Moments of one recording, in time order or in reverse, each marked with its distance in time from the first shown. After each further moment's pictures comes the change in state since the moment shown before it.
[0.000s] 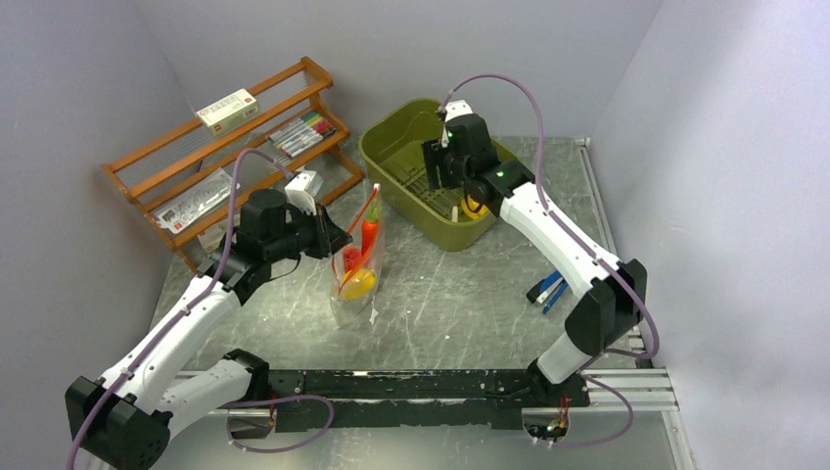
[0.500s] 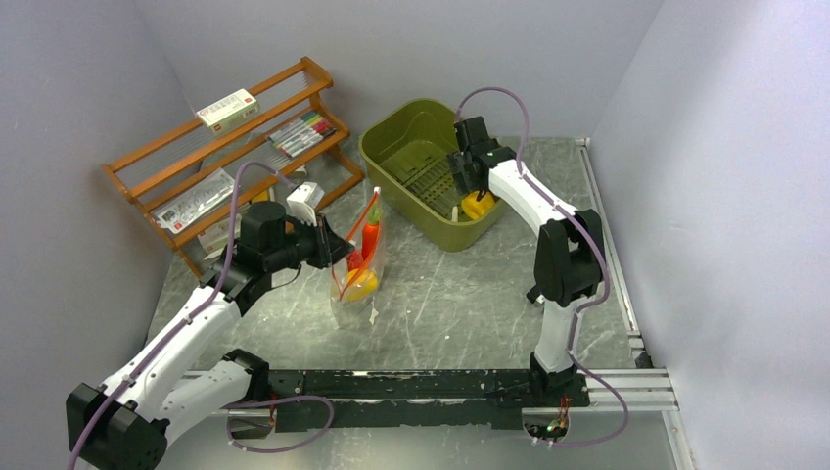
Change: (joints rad) left arm 0.000 -0.043 -0.096 0.071 0.047 0.000; right arm -0.186 0.320 0.060 -0.034 0.130 -0.157
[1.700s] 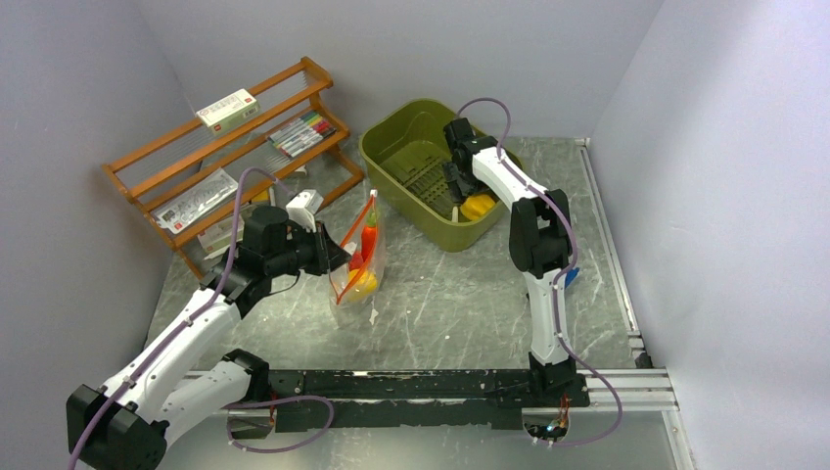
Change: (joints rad) left arm 0.000 -0.016 -0.028 -0.066 -0.025 -0.044; right arm -0.031 0.336 0.331 -0.289 0.006 0.086
